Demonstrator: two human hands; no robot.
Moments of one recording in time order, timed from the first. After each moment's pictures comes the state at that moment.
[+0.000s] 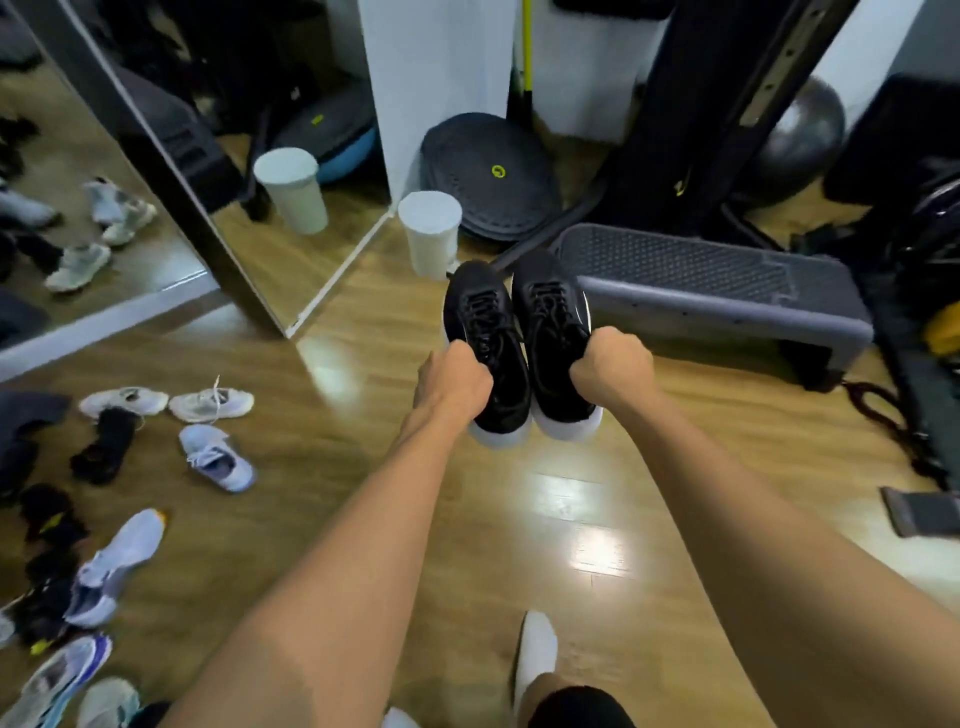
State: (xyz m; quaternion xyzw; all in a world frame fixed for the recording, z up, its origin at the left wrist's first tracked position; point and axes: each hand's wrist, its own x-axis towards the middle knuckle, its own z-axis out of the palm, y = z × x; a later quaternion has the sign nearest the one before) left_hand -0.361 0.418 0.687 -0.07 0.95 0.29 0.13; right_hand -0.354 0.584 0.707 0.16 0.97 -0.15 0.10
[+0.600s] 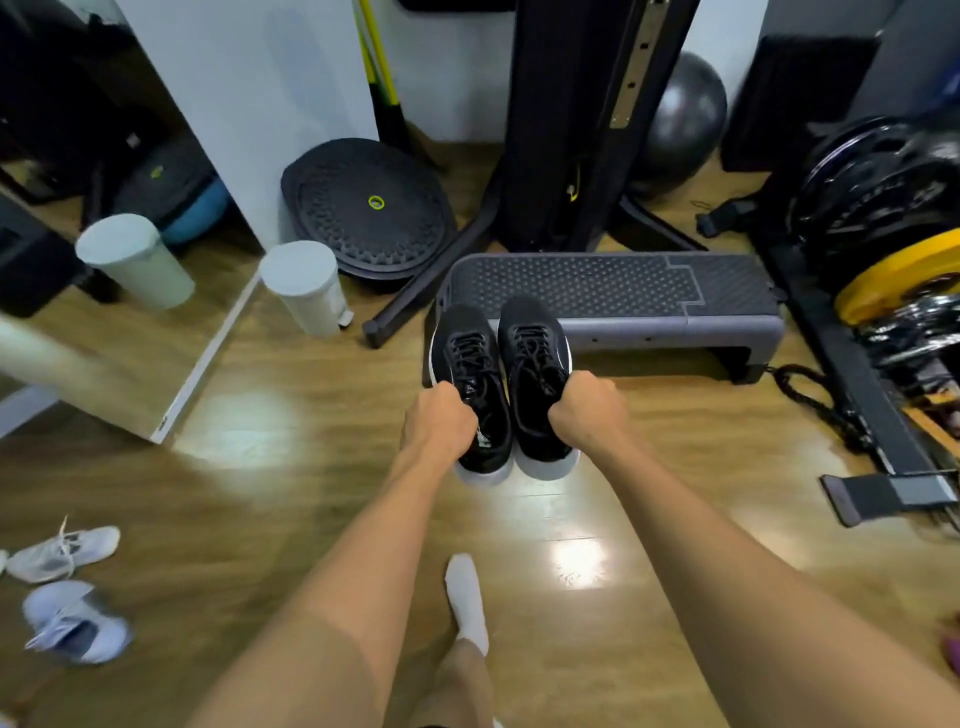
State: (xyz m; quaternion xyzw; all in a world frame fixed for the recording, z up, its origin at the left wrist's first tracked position) left_hand -0.552 0.660 0.624 -0.01 0.95 0.23 0.20; right_hand -0.506 0.819 0.646 0.26 0.93 -0.20 0.14
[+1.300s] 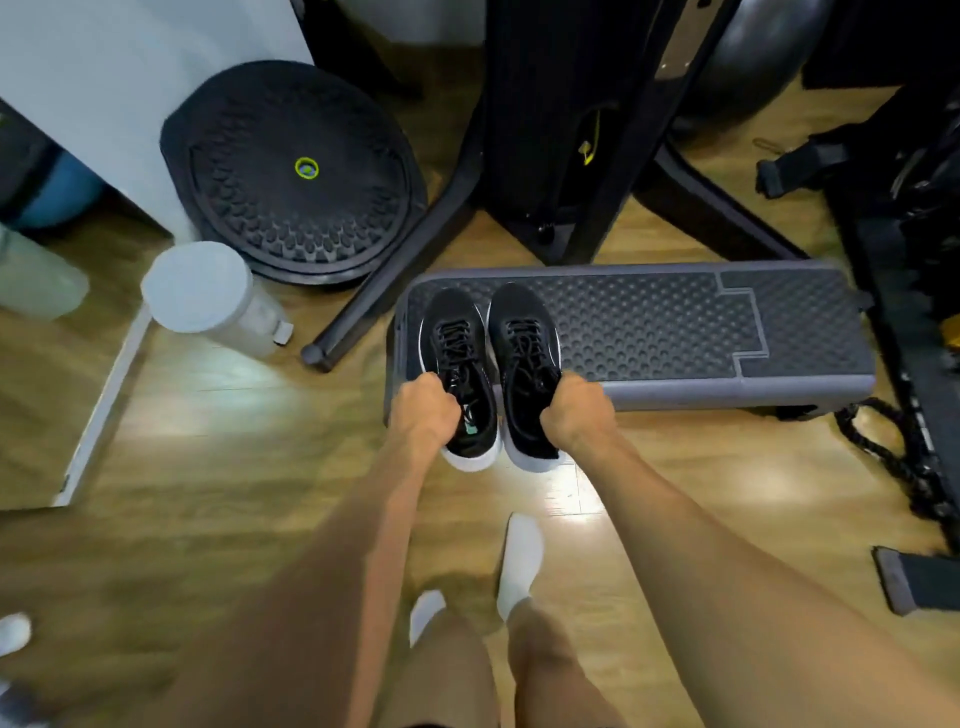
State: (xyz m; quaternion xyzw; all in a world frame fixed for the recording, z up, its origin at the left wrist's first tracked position) left_hand -0.913 0.849 0.464 -0.07 0.93 0.24 0.29; right_hand -0.859 1.011 0.476 0.30 0.89 -0.23 0.24
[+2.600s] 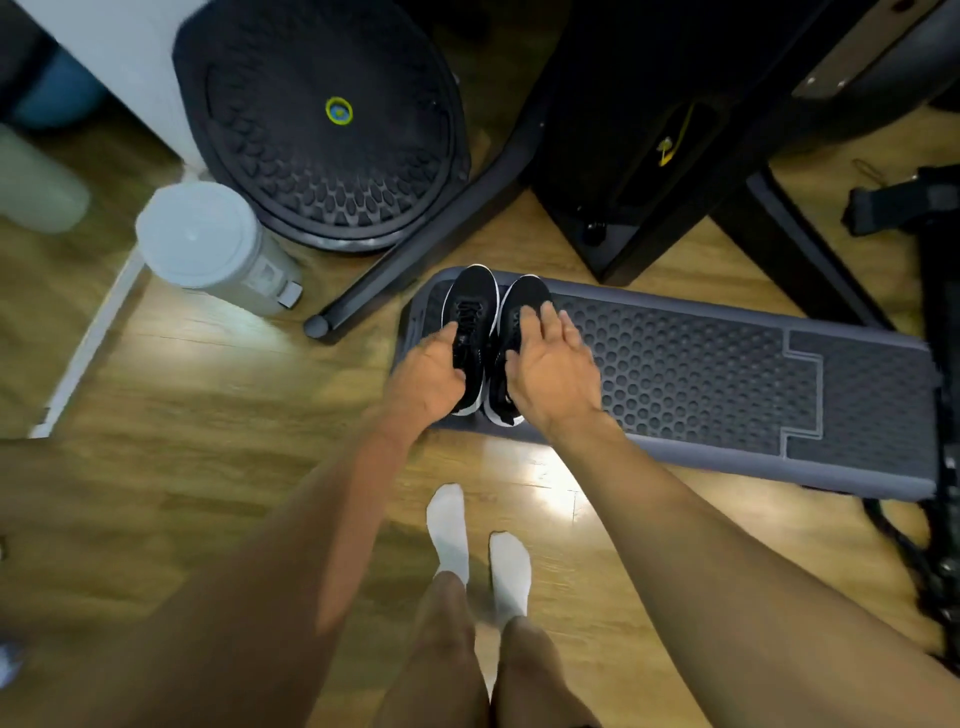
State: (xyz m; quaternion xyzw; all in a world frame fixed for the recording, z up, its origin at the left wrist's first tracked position) left_hand -1.023 0.852 0.426 -0.01 0.92 0.25 0.31; right_hand -0.994 1.000 0.447 0.07 0.97 -0.15 0.19
